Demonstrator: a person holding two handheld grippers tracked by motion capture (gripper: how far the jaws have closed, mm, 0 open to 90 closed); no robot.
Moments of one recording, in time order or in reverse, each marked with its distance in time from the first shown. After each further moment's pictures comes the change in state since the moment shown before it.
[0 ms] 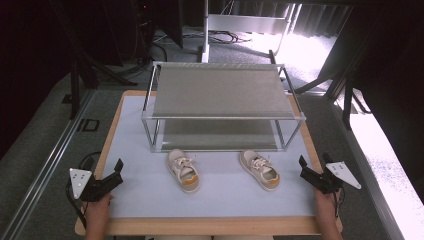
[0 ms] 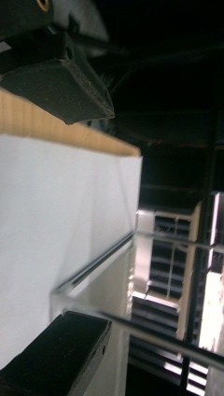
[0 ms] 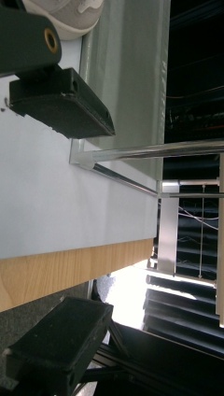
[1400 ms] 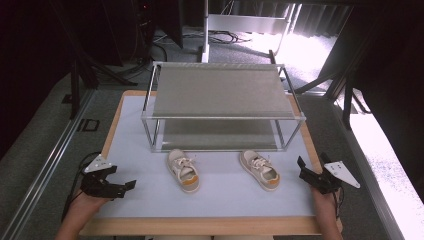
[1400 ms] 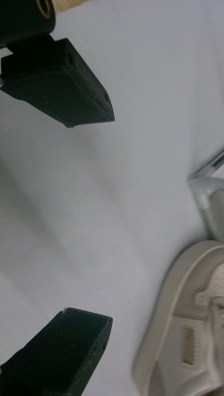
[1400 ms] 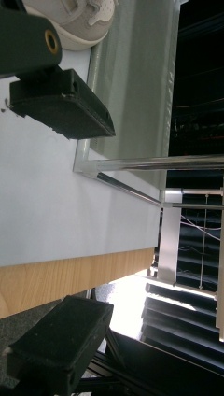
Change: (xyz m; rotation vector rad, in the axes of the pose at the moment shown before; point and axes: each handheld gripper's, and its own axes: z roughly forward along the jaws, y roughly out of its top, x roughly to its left) left arm -0.010 0.042 0.014 0.718 -0.452 0.218; right arm 0.001 0.000 0.001 0.006 0.033 -0.022
